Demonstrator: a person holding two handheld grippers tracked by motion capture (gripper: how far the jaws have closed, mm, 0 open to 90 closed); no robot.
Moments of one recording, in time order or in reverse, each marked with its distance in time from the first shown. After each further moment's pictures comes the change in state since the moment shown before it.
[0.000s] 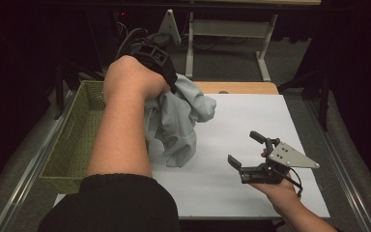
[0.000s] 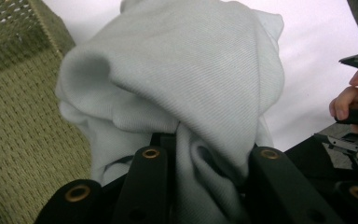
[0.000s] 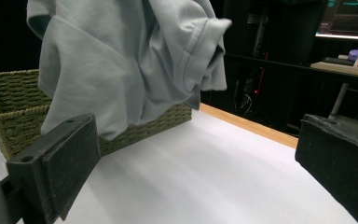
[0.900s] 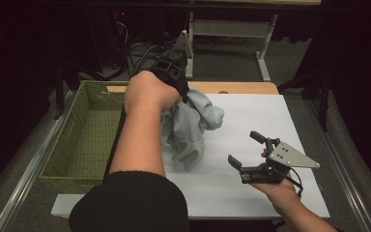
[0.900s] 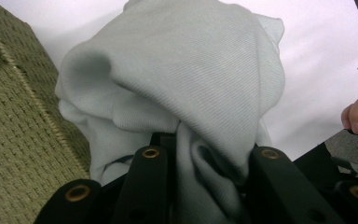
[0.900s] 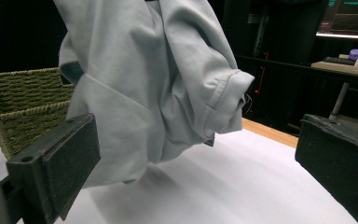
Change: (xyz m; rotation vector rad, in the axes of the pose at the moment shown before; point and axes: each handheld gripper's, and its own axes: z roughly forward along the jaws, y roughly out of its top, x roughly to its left) left arm -0.004 0.011 0.052 0.014 -0.028 0.026; right arm -0.001 0.000 0.000 0.000 0.002 0.004
